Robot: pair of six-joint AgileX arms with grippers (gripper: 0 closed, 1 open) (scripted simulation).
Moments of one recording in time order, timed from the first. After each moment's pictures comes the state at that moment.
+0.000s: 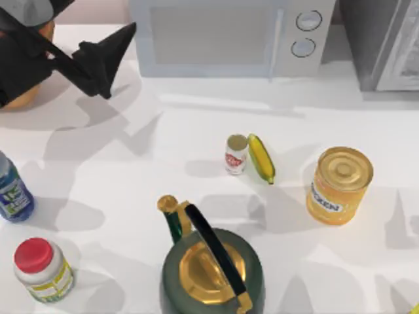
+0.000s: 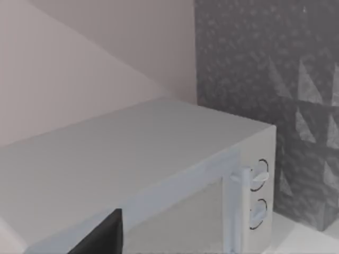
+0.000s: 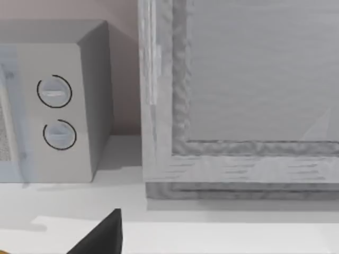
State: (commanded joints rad) left arm -0.12 1.42 0.70 0.74 0.66 0.05; right arm 0.00 0.00 0.00 0.00 0.00 0.00
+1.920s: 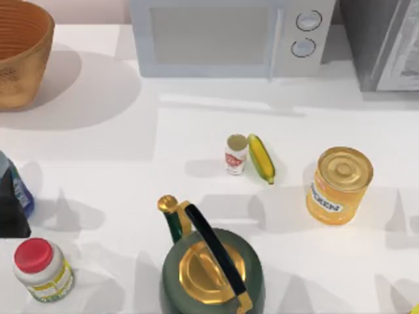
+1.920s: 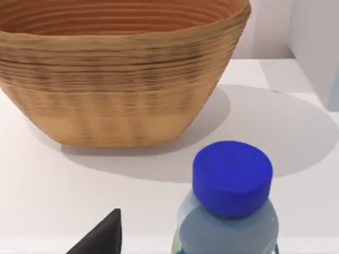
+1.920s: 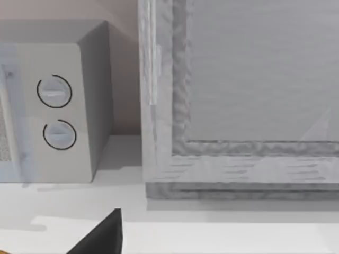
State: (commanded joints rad) left arm 0.06 0.40 0.05 0.17 0.05 0.03; right arm 0.00 0.00 0.00 0.00 0.00 0.00
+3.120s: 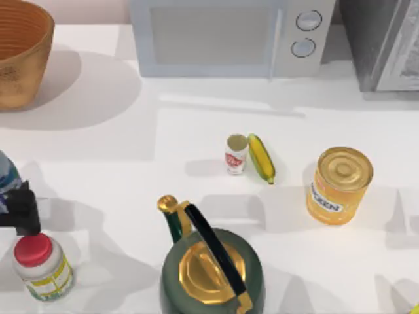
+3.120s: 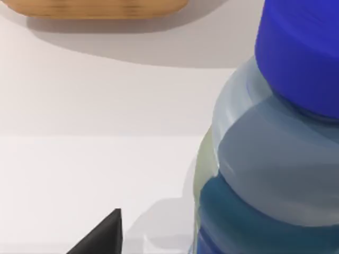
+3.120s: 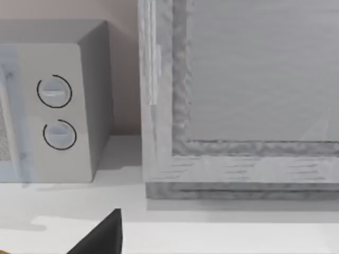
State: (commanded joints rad) left arm 0.12 1.08 0.13 0.47 0.13 0.07; right arm 0.00 0.00 0.00 0.00 0.00 0.00
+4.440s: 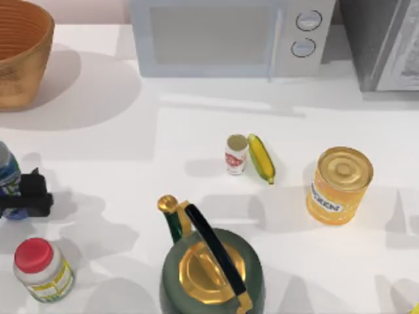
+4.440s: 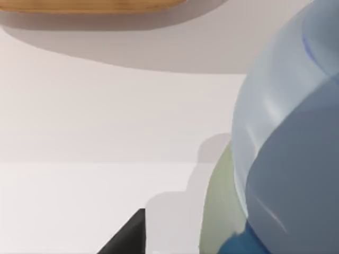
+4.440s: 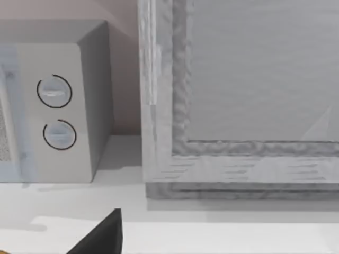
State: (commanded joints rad) left arm 0.08 1.58 0.21 0.87 0.10 0.06; right arm 0.00 0.00 0.00 0.00 0.00 0.00
